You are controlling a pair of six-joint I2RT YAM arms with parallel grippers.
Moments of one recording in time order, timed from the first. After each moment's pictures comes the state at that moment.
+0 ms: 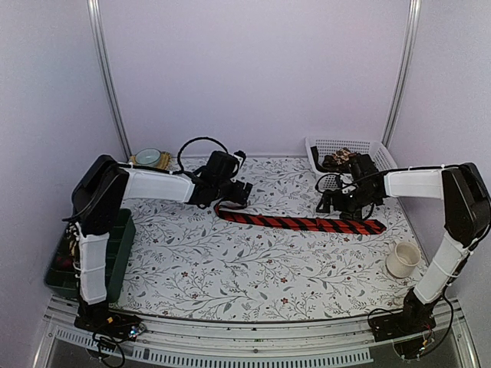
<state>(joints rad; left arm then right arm) -0.72 2.07 1.42 0.05 -0.37 -0.05 0.31 1.70 1.05 -0.37 -0.26 0.41</state>
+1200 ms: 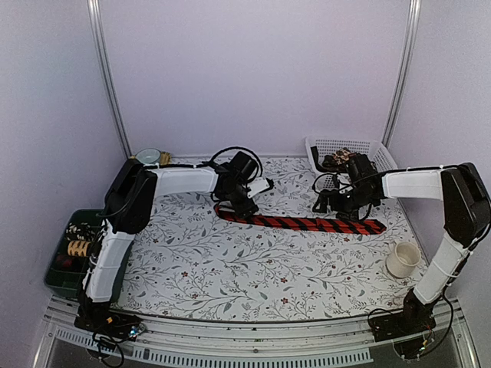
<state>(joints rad) -0.73 2.37 1.88 -0.48 -0.15 0.49 0.34 1.70 1.04 -0.34 -0.27 0.43</state>
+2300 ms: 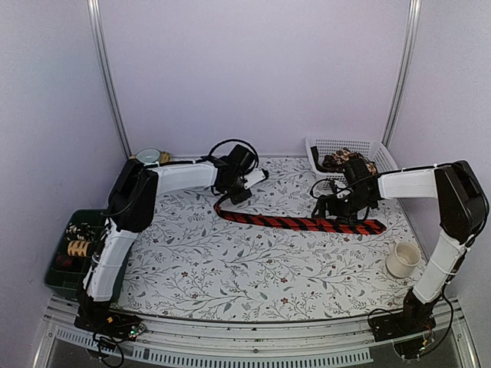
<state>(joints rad) -0.70 2.43 1.99 -0.52 -0.27 0.56 0.35 1.74 1.04 -0.36 -0.27 0.41</state>
